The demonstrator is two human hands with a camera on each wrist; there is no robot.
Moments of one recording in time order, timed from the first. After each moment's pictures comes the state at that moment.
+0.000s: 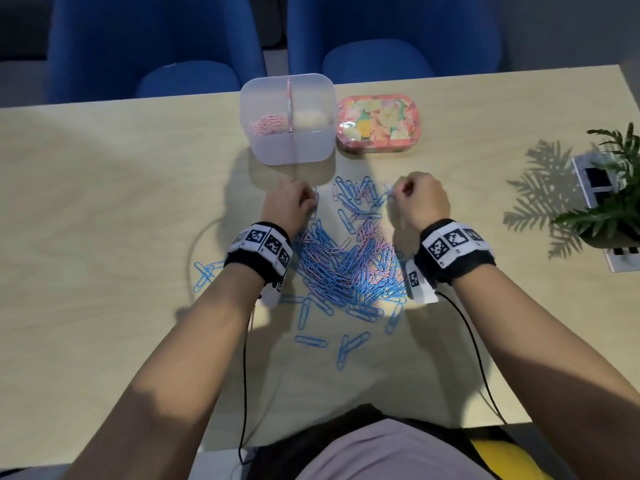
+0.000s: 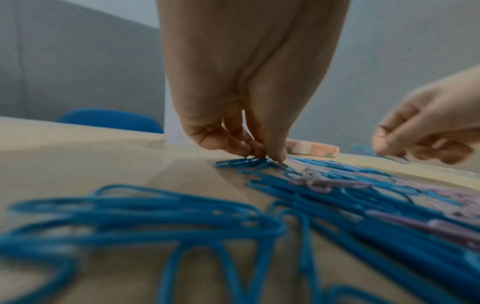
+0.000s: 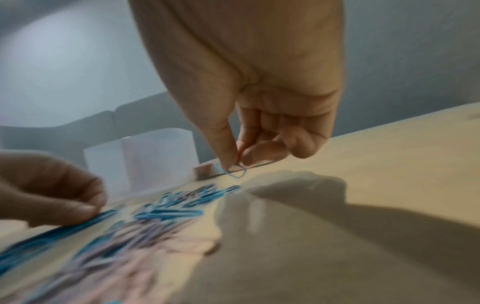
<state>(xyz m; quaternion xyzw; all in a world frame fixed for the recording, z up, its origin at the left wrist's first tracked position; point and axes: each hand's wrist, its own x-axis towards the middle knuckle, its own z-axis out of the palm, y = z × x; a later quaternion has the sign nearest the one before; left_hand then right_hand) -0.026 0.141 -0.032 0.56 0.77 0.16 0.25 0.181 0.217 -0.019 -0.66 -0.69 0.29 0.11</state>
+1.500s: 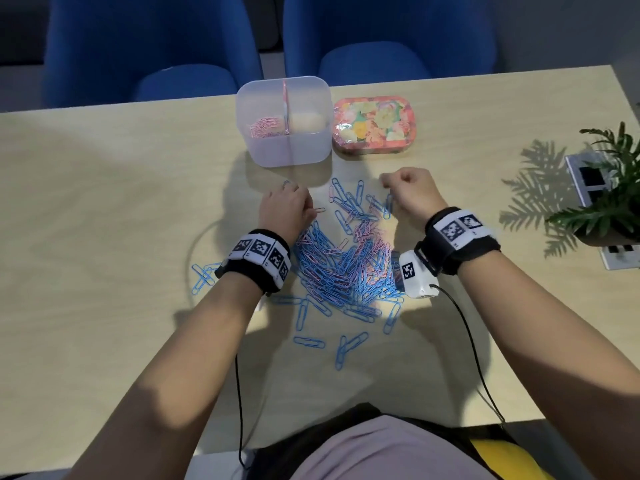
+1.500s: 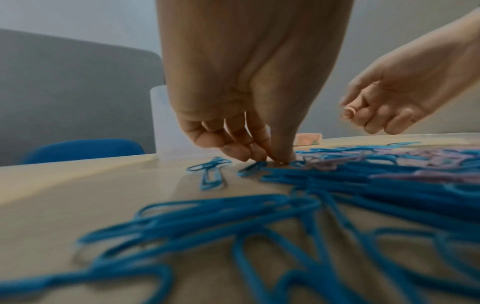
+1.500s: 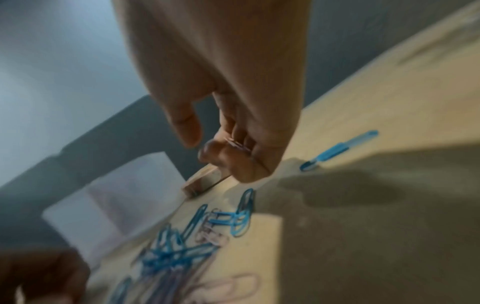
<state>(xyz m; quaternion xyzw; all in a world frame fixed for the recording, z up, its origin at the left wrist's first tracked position) -0.021 0.134 -0.033 0.64 0.75 0.07 0.13 0.175 0.227 -0.011 -0.61 -0.56 0.52 0.19</state>
